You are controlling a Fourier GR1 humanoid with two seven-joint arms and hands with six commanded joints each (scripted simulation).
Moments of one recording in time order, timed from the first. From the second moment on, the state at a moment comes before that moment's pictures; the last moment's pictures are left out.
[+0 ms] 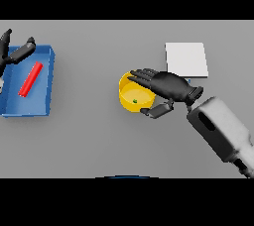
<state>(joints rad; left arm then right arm) -0.71 0.91 -0.74 -1.12 0.41 0.32 0.49 -0.52 -0.41 0.52 -1.42 0.66 0.40 -0.14</state>
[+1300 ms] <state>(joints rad) -0.70 0.93 -0.73 -1.15 0.42 0.34 0.49 -0.63 -0.35 0.65 -1.15 0.74 0.42 -0.25</state>
